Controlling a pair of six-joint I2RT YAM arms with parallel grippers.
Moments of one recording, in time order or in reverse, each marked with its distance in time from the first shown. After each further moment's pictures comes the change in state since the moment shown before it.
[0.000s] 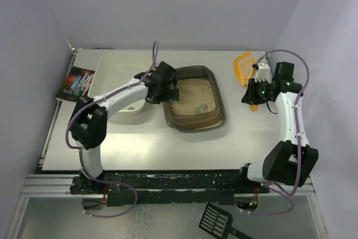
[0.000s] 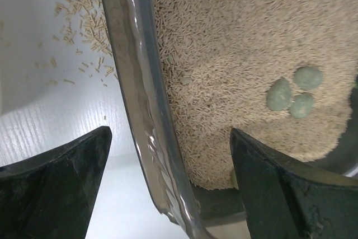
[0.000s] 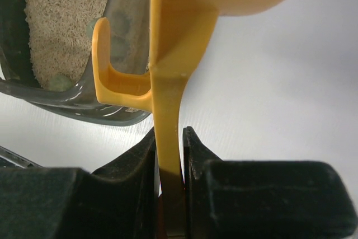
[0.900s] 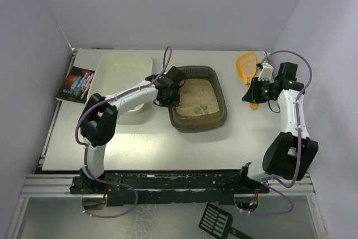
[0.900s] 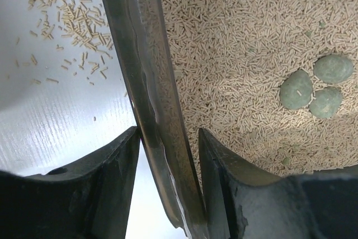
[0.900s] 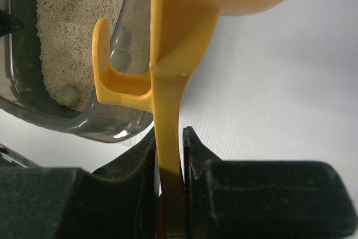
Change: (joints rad) left arm -0.073 0.116 0.073 -0.050 -0.067 0.021; right arm -0.075 0.060 -0.003 0.052 -0.100 0.018
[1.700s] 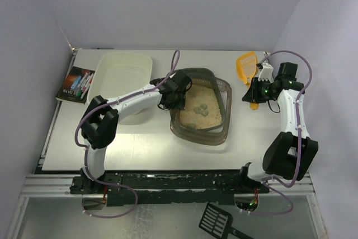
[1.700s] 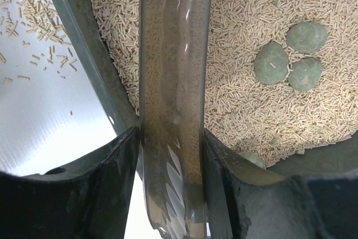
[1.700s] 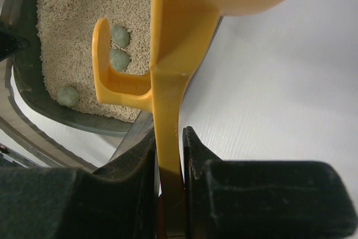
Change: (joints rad) left arm -0.073 -0.012 -0.004 0.014 -0.019 0.044; right arm 0.000 0.006 0.000 0.000 0.000 0.003
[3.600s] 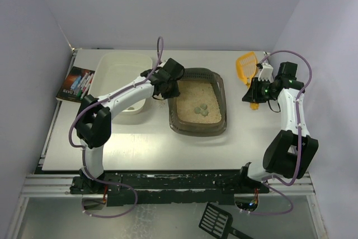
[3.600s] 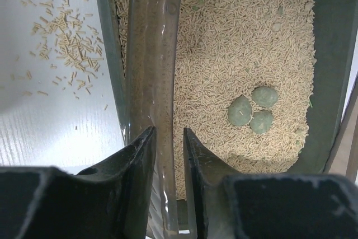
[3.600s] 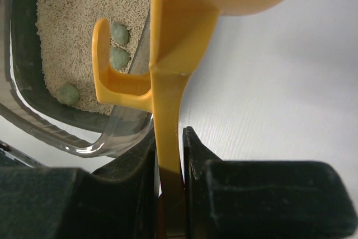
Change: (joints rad) left arm 0.085 -0.033 0.064 0.002 0.001 -0.146; right arm -0.002 0.015 0.012 -0.016 -0.001 -0.005
